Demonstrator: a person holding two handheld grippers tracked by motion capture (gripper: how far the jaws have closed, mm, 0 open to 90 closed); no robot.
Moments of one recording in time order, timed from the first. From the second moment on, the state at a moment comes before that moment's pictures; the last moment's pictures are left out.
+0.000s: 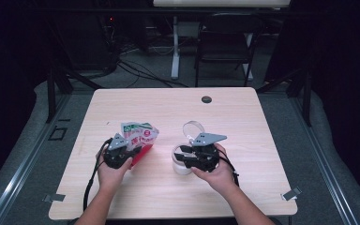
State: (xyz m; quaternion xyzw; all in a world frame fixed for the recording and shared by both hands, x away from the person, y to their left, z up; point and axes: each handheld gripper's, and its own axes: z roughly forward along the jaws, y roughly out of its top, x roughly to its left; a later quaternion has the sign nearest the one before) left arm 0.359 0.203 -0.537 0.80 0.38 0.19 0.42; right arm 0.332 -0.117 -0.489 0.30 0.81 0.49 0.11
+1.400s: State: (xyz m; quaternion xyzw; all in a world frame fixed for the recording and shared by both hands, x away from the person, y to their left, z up) left arm 0.359 0.276 -0.539 0.72 0.50 0.24 0.43; right arm 0.341 -0.117 -0.494 0.31 0.81 0.49 0.10
